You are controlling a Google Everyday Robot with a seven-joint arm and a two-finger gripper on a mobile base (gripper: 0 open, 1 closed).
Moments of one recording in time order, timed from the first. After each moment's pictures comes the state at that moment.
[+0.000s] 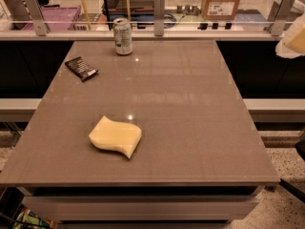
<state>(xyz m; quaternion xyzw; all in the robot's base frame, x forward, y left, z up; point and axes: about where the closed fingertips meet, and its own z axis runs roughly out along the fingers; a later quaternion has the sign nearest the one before) 0.423 -0.193 1.145 -0.54 0.73 -0.17 0.38</state>
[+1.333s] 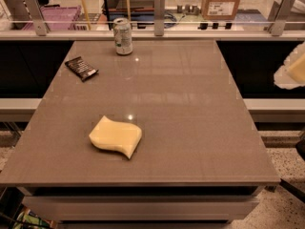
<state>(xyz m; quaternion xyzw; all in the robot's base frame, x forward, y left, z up) 0.401 -0.188 1.111 -0.53 0.76 -0.04 0.37</state>
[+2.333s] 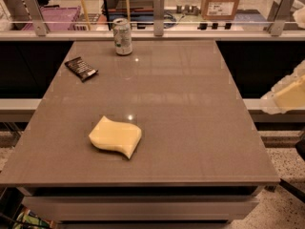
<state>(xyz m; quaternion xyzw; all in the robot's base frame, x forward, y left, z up) 0.396 -0.186 1.061 -0.48 0.77 0.07 0.41</state>
